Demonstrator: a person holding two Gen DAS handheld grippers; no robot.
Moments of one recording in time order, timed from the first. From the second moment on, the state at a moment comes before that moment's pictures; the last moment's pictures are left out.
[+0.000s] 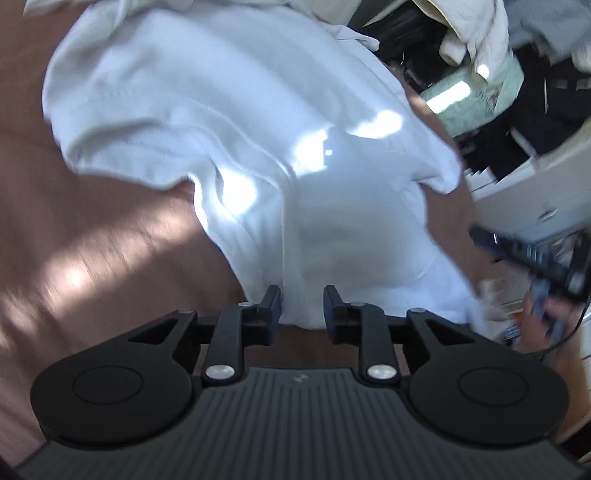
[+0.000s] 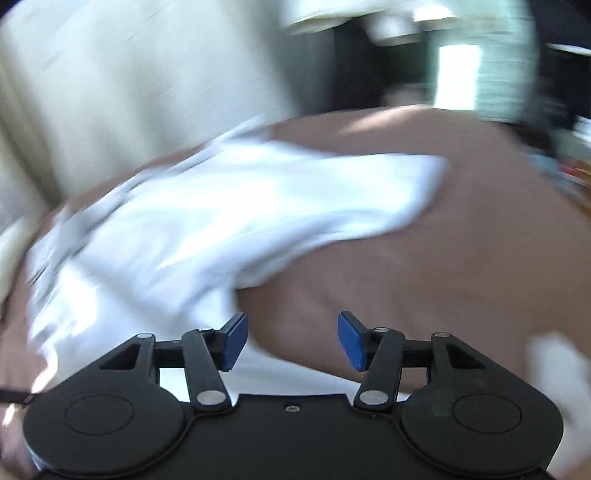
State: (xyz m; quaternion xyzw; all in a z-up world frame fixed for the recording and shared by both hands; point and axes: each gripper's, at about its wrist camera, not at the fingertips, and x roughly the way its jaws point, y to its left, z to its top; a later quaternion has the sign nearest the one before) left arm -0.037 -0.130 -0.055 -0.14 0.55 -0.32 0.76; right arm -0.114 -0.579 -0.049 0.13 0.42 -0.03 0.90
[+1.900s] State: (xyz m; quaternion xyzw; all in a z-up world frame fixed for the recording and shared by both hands) left arm -0.108 -0.122 0.016 0.01 0.41 -0.19 0.89; right arm -0.182 -0.520 -0.077 0.11 0.41 0.11 0.90
